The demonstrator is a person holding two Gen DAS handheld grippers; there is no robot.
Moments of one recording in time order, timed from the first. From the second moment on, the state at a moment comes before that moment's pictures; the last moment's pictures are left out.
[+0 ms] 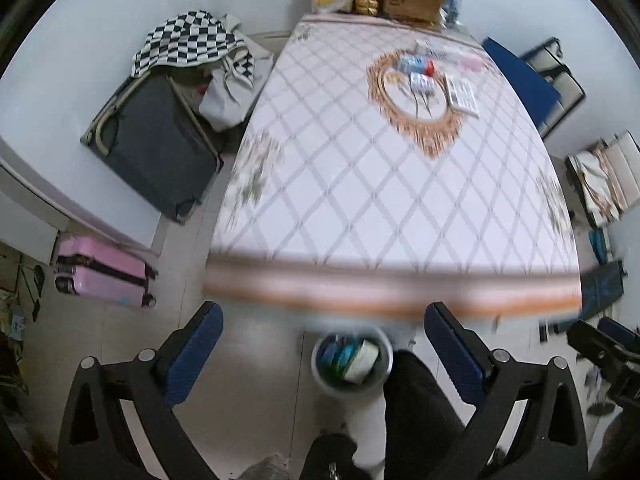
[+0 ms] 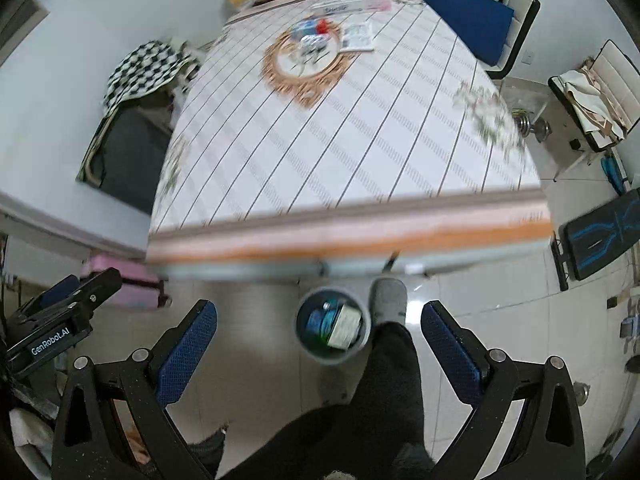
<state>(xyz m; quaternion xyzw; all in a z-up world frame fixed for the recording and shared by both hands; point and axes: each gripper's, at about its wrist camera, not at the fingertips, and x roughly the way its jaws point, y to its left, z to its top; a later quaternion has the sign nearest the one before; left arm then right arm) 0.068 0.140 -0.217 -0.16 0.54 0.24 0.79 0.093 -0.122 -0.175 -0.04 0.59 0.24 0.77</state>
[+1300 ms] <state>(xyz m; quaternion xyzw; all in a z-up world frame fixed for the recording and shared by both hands) 0.494 0.247 -0.357 -0.33 0.62 0.25 0.67 0.653 0.029 -0.341 -0.11 0.67 0.13 0.72</state>
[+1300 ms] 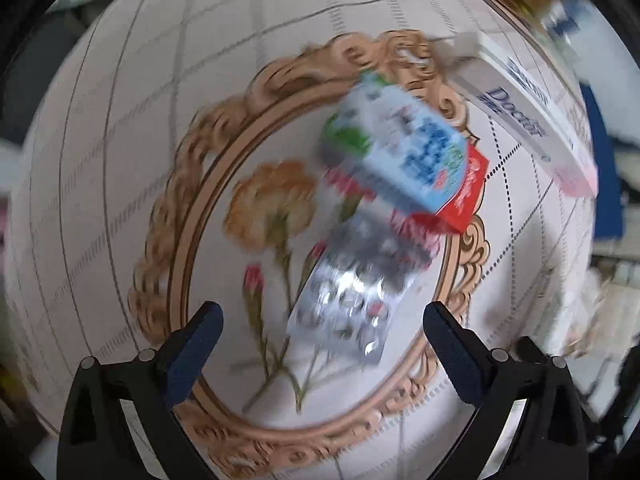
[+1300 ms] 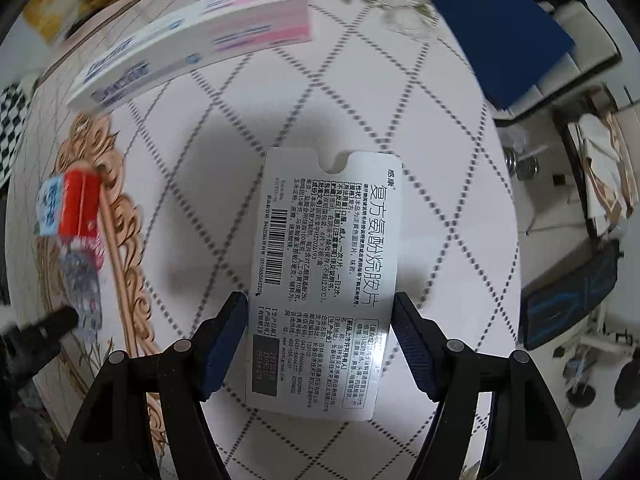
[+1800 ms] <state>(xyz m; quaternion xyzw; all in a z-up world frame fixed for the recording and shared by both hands) 0.474 0.179 -0.344 -0.19 0.65 0.18 0.72 0.644 0.016 -0.340 -0.10 0.68 0.15 0.72</state>
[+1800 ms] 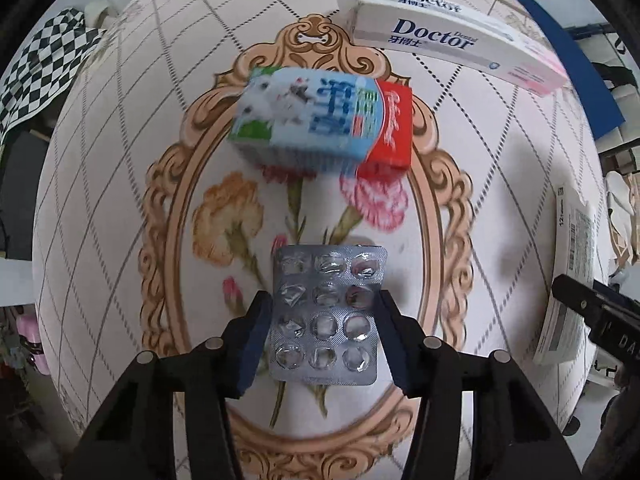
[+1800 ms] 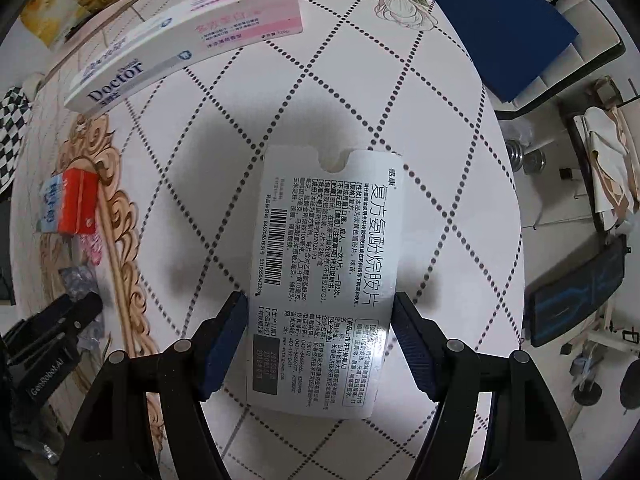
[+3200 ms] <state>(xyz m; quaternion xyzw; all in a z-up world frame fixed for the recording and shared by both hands) 0.018 0.110 -0.265 -0.26 0.56 0.09 0.78 0.067 -0.114 -0.241 -0.06 0.62 0.21 0.76</state>
